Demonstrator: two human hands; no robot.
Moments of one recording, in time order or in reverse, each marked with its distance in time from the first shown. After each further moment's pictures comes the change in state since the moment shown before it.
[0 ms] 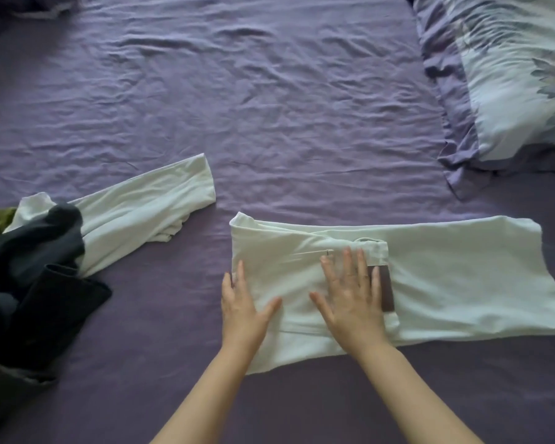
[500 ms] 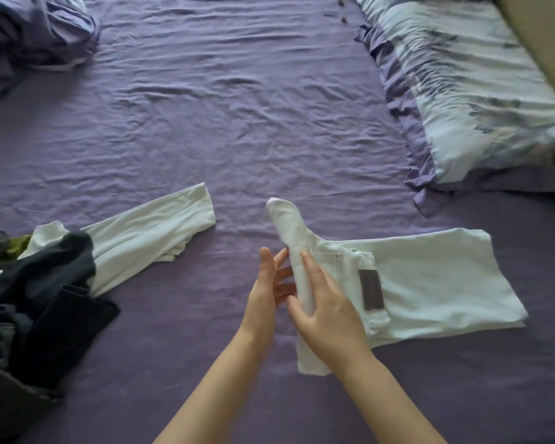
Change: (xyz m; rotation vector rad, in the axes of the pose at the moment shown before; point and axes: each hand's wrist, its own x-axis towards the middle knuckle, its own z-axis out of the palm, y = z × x) left_hand -0.048 0.112 -0.046 -0.764 -0.399 0.093; right_hand -0.036 -0.070 -0.094 0.540 0.159 0.002
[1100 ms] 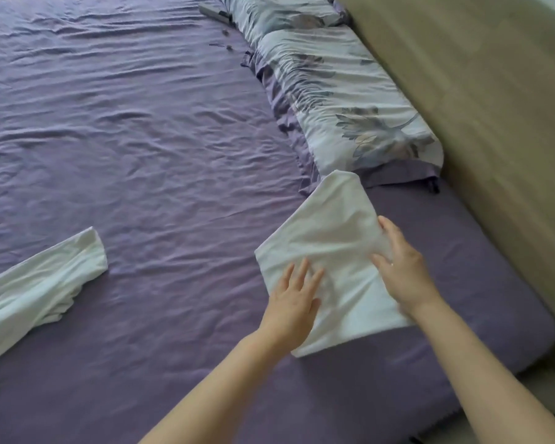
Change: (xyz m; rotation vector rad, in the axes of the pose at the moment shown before) left_hand 0.059 -0.074 0.177 1.353 -0.396 0.373; right_hand -0.001 0.178 -0.223 0.004 0.280 0.337
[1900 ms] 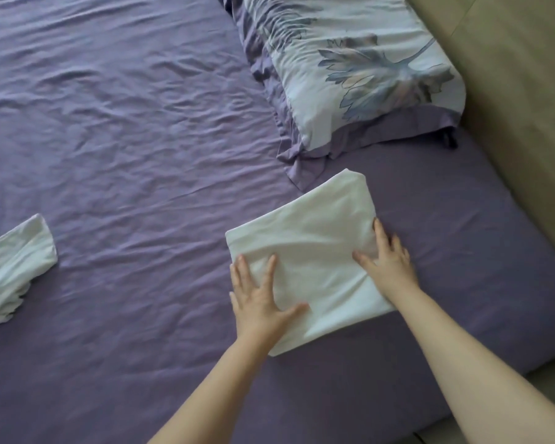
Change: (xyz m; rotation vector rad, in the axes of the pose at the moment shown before) left_hand 0.037 -0.016 0.084 -0.126 0.135 -0.470; right_hand 0.064 0.161 0.059 -0.322 -0.204 0.300
